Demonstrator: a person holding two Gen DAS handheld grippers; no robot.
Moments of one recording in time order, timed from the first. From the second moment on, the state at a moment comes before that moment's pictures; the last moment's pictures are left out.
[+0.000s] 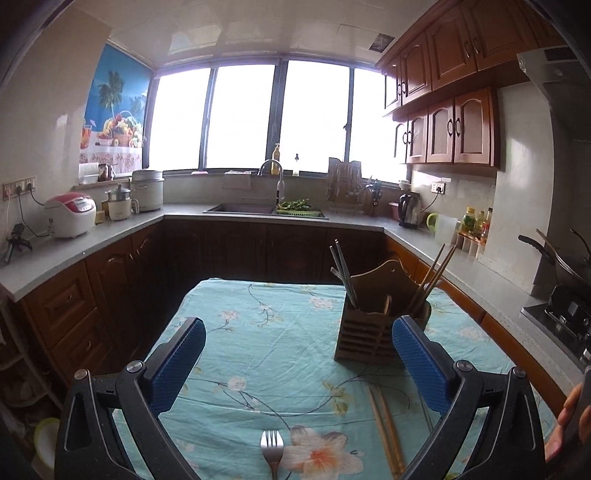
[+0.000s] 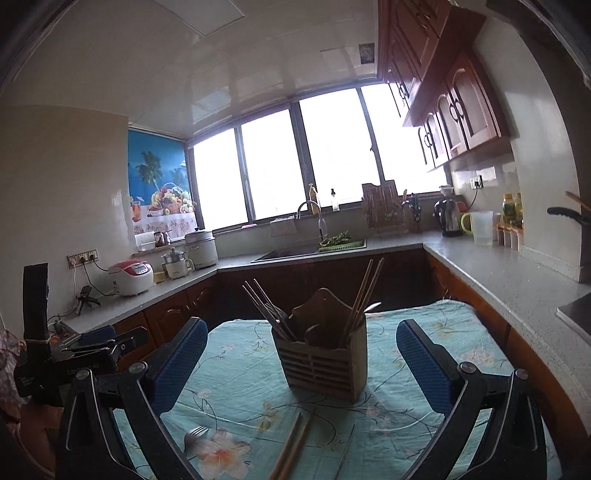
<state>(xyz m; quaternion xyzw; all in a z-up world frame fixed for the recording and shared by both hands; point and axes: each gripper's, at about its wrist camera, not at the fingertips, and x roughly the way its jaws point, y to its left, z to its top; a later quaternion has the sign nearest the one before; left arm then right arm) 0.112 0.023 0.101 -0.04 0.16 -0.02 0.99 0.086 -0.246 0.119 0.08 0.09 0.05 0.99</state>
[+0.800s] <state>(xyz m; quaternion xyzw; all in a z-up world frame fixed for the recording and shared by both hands) 0.044 0.010 0.036 -0.02 0.22 0.00 0.97 0.029 -0.224 0.035 0.07 0.17 0.03 0.98</state>
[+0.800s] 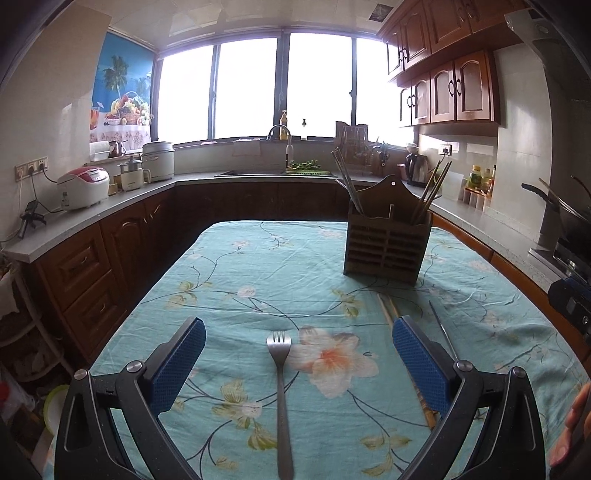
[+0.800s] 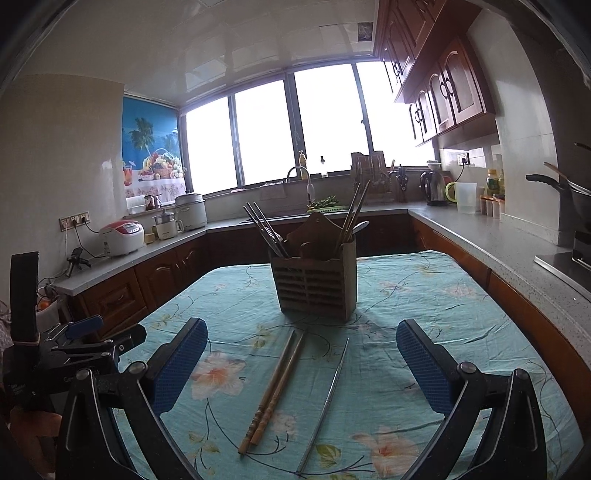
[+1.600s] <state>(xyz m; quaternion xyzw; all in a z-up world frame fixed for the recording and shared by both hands) -0.006 -0.003 0.010 0.02 0.20 0.01 0.98 -0.018 -0.218 0.008 0.07 0.18 0.01 0.98</state>
